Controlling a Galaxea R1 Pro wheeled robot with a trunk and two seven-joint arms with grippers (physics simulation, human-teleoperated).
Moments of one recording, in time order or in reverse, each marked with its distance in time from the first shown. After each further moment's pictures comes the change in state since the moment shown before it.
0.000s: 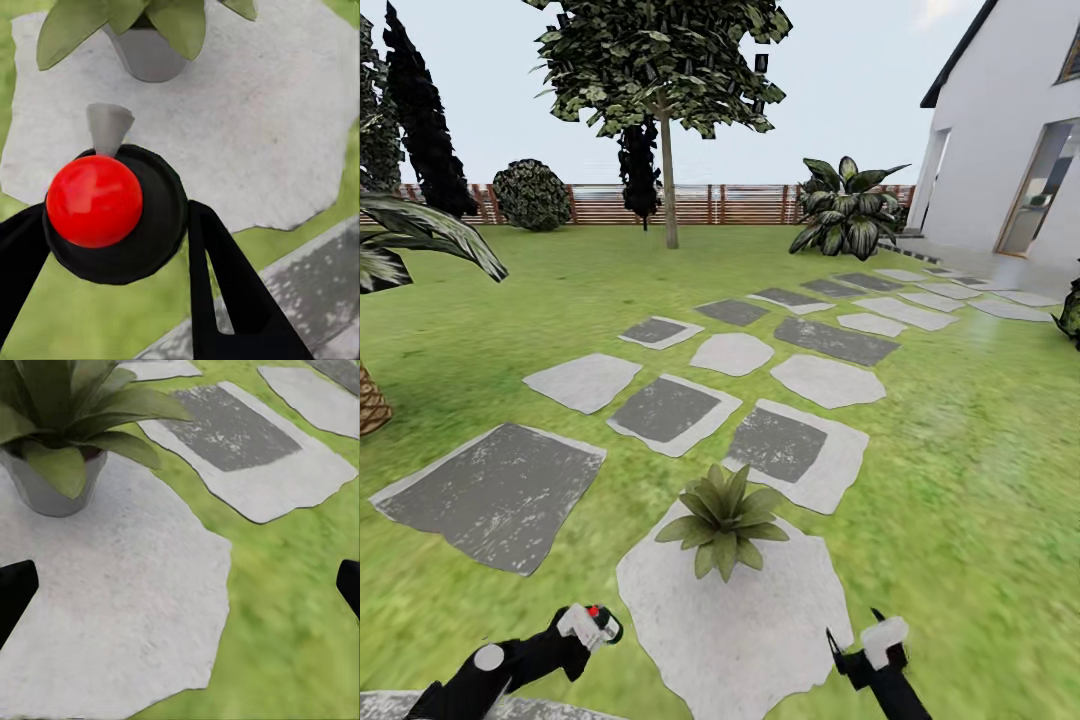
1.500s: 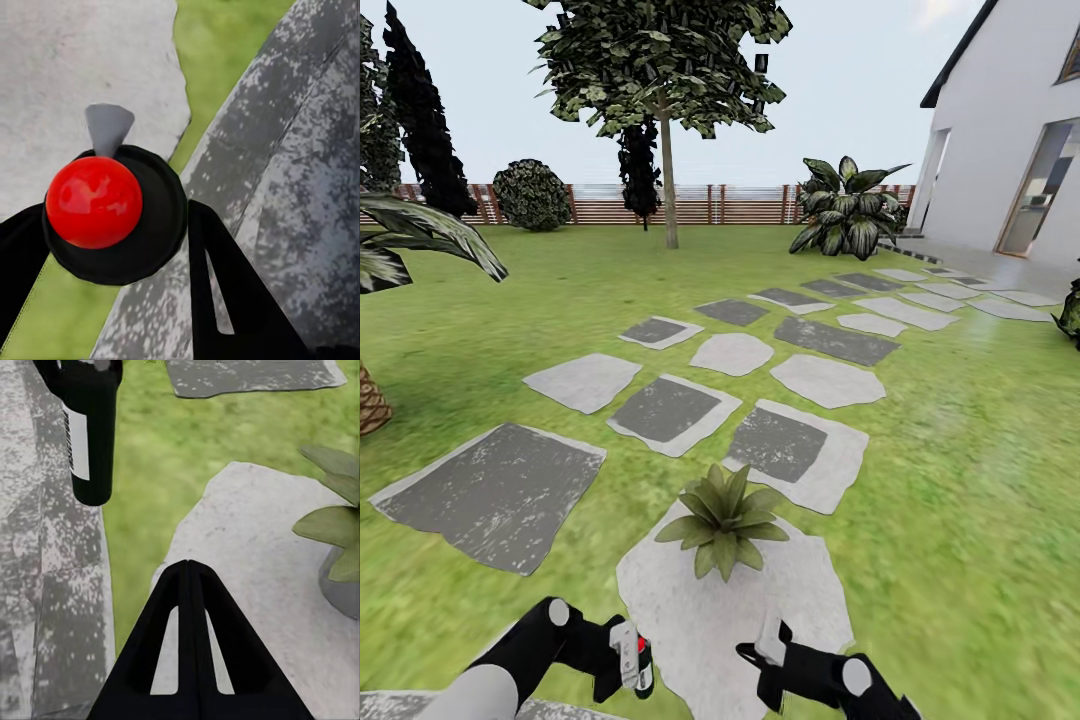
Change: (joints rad) left arm -0.100 -0.136 -0.002 -0.036 -0.518 0.086 -0.338; right arm -0.006 0.164 0.003 -0.337 0.347 0.242 0.769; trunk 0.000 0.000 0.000
